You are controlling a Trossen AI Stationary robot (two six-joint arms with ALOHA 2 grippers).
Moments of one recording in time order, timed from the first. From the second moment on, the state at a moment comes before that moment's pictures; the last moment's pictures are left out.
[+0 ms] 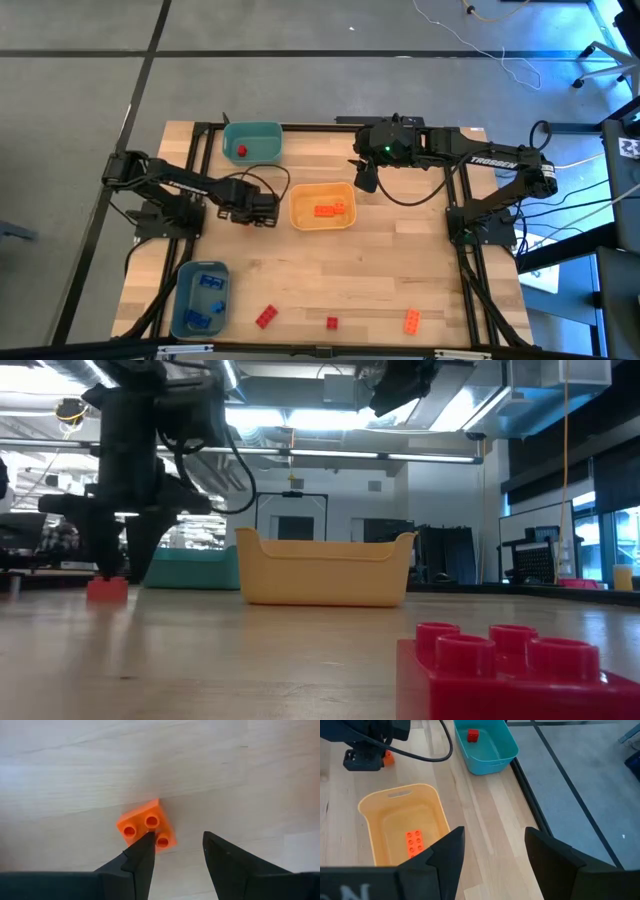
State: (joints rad) left arm -0.01 1.44 0.74 -0.74 -0.06 -1.46; right arm -0.14 1.45 1.50 -0.79 0.29 -0.04
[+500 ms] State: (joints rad) left arm 0.02 1.41 0.97 -1.03 -0.08 -0.66; right arm -0.14 1.45 1.50 -0.80 0.28 -0.04
